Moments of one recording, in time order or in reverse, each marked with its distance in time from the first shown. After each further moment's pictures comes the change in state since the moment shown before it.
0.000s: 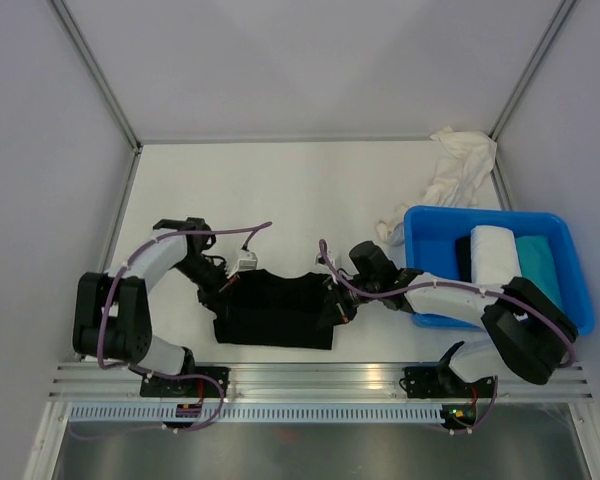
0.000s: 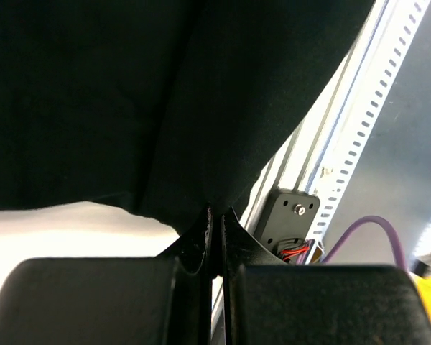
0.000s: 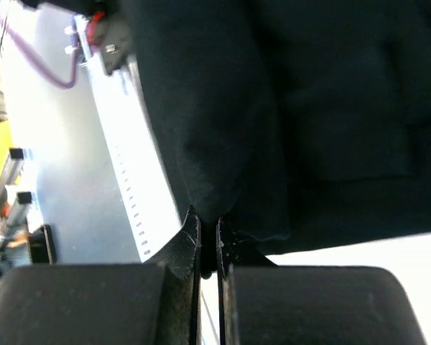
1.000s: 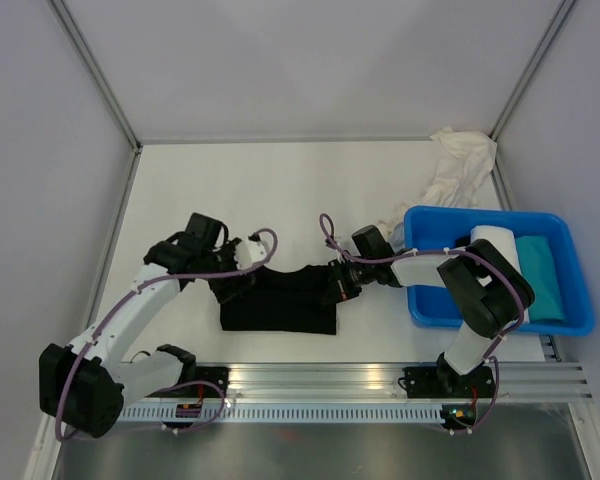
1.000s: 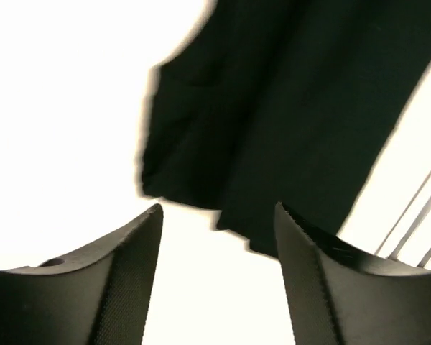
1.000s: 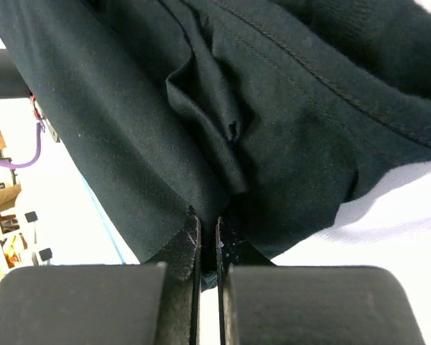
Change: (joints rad) left arm -0.148 -0.315 0.001 0.378 -0.237 -0.252; right arm -0.200 0.338 0.129 0.012 -0.014 0.024
